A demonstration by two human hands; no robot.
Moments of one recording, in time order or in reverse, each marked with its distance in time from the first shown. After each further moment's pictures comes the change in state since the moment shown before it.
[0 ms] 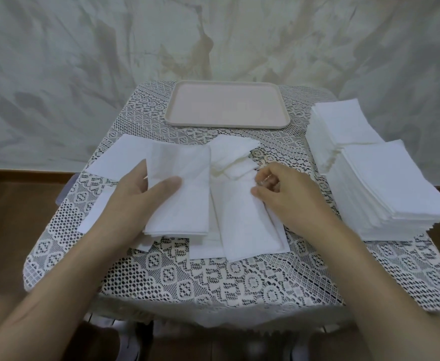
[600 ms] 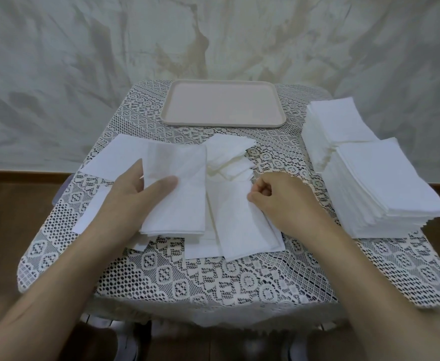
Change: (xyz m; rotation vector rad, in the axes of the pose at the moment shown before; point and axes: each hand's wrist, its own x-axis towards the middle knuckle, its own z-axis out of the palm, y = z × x) left_hand 0.000 0.000 0.002 0.016 0.010 -0.001; right_hand -0.003 -0.003 0.005 -0.140 -0.061 0.074
